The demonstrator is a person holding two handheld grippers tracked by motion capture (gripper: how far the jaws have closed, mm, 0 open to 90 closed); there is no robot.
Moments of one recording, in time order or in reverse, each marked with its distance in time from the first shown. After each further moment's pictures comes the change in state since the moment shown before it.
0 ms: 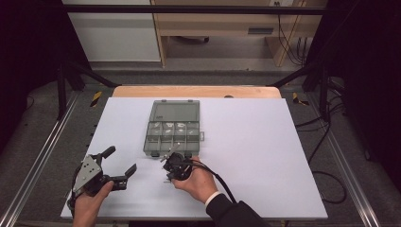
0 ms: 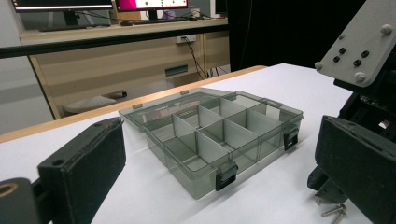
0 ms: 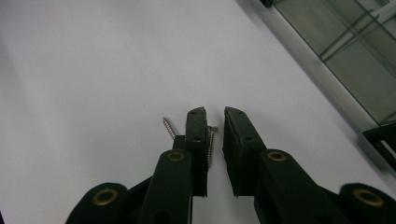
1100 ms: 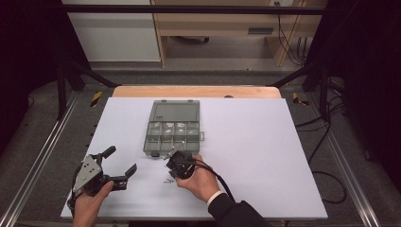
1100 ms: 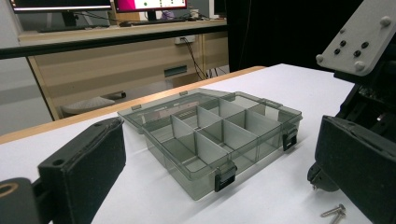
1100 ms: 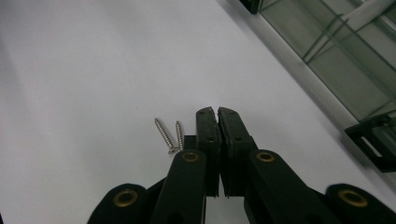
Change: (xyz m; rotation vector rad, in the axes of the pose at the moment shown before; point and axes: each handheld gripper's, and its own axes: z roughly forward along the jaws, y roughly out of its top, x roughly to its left) left arm 0.000 0.000 0.000 -0.001 -0.004 0.001; right arm -0.008 -0.004 -0.006 -0.043 0.006 0.015
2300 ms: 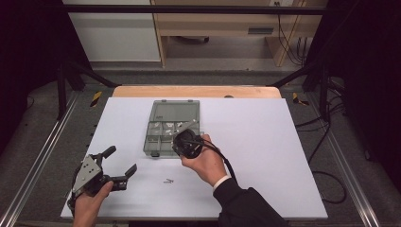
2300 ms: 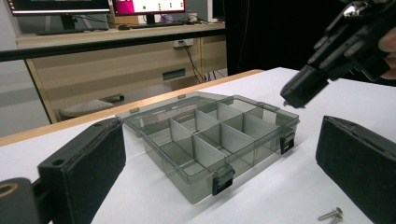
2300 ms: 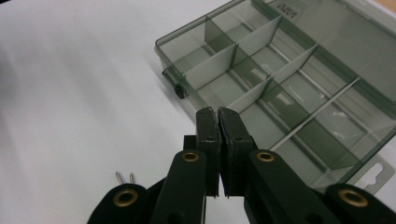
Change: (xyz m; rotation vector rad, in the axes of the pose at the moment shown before) left arm -0.001 0.000 0.000 -0.016 -0.009 -0.004; right arm -0.029 0.036 -0.056 -0.167 -0.102 0.011
